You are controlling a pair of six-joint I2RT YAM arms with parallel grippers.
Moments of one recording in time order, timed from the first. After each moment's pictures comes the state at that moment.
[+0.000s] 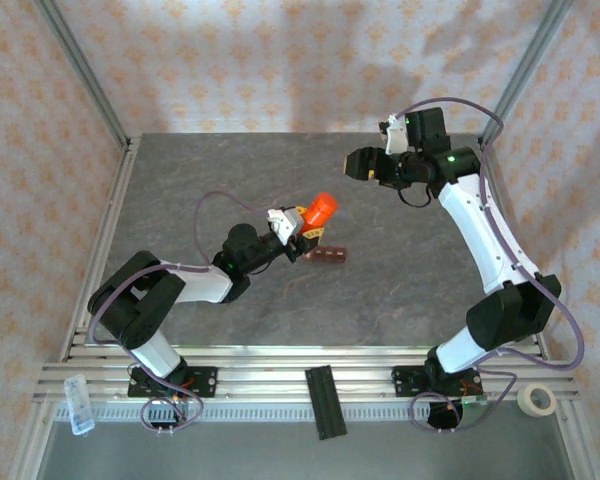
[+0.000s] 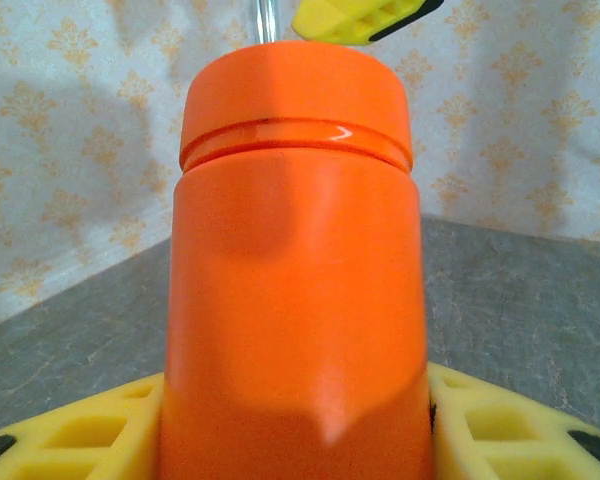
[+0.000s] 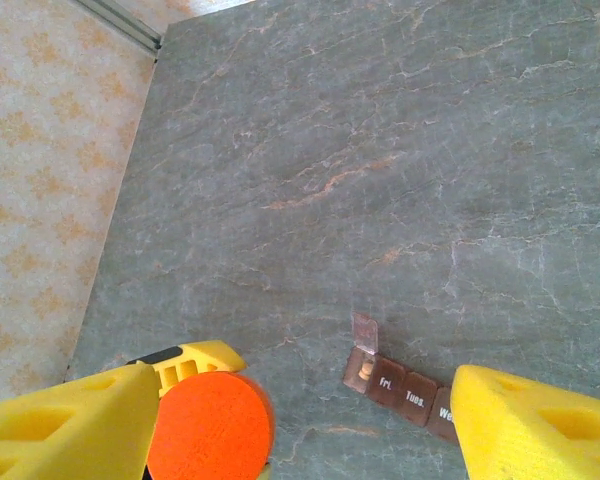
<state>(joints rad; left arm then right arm) -0.60 1.64 0.60 1.06 0.30 0.07 0.27 1.55 1.66 -0.89 -0.48 0.36</state>
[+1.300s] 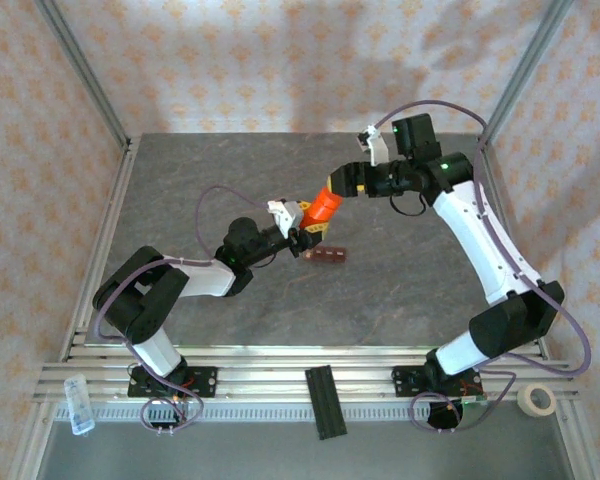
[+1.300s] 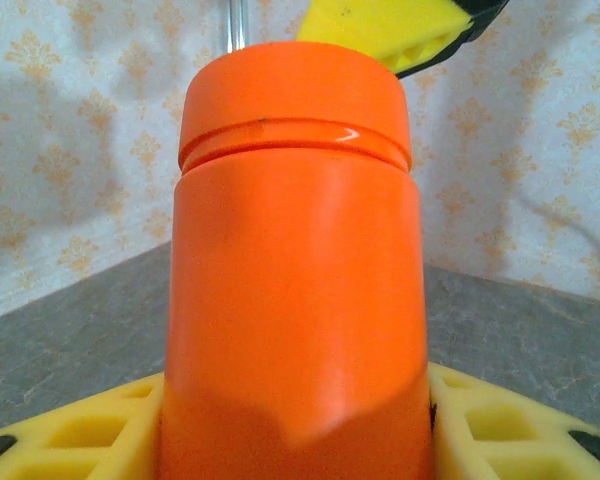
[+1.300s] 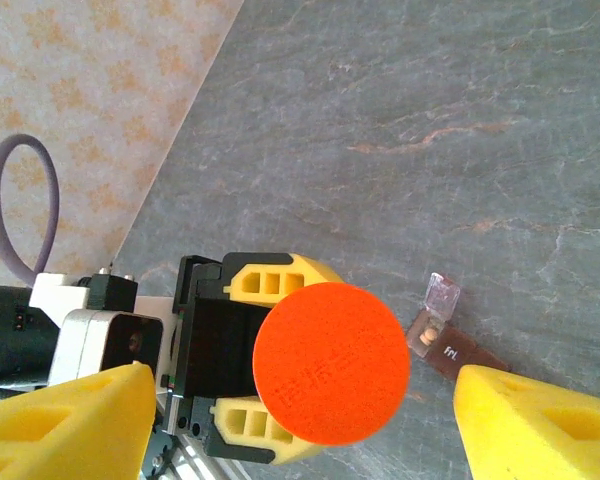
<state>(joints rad) -0.58 1.67 0.66 1.09 0.40 -0.05 0.36 1.52 1.64 -0.93 -0.60 0.22</state>
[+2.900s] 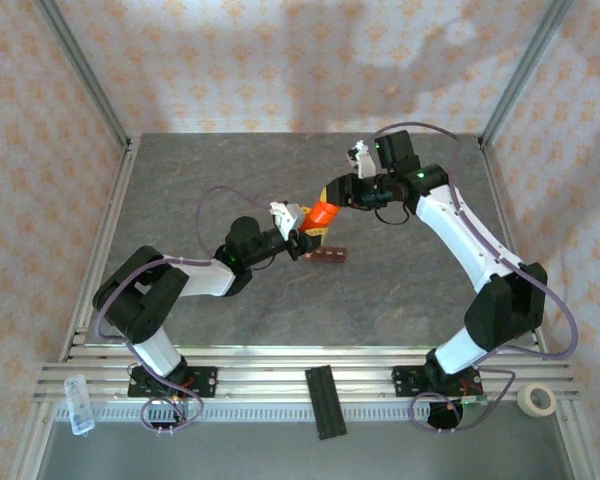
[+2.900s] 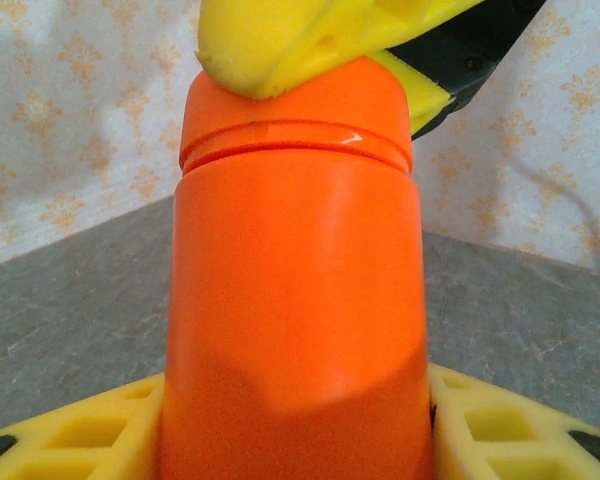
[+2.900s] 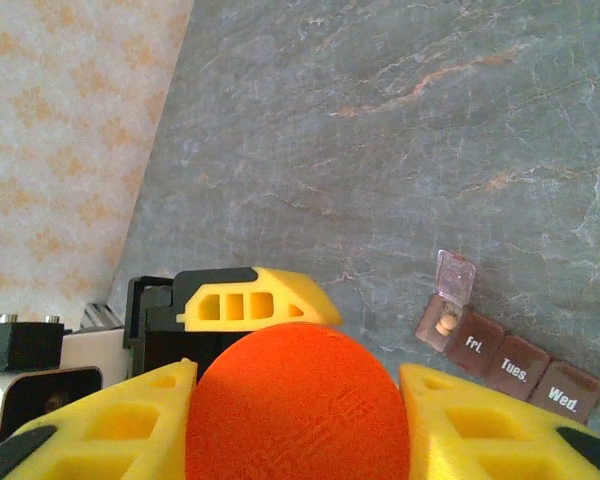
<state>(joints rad) -0.58 1.67 0.66 1.02 0.42 -0.05 0.38 1.55 1.45 -0.73 -0.60 0.40</state>
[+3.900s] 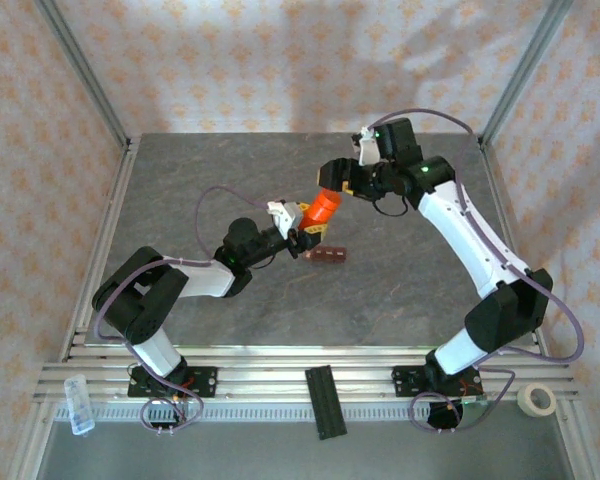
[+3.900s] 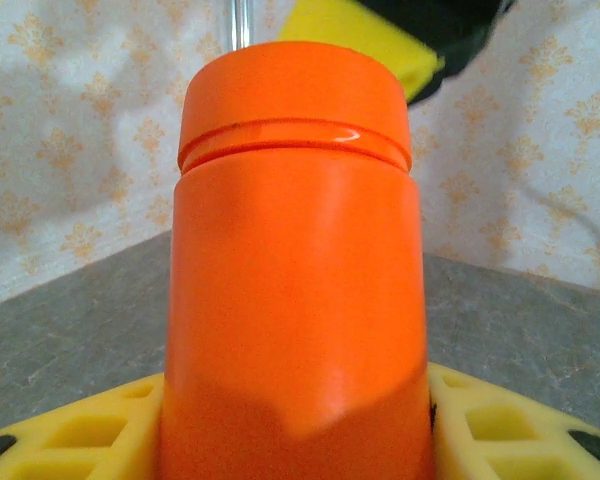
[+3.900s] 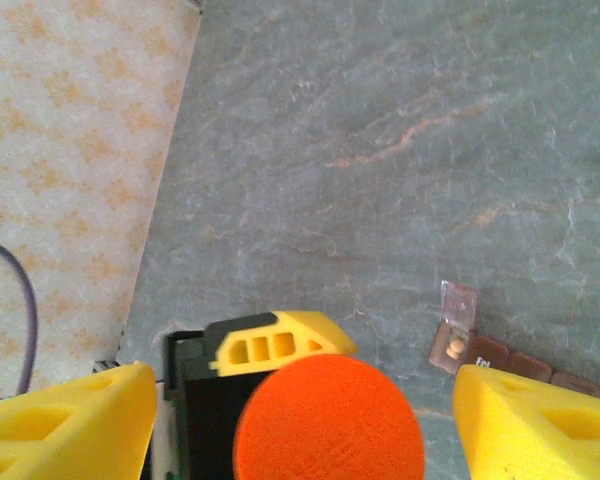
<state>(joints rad) -0.58 1.67 0.65 1.08 0.39 -0.04 0.41 1.55 1.62 -0.81 -0.47 0.50</state>
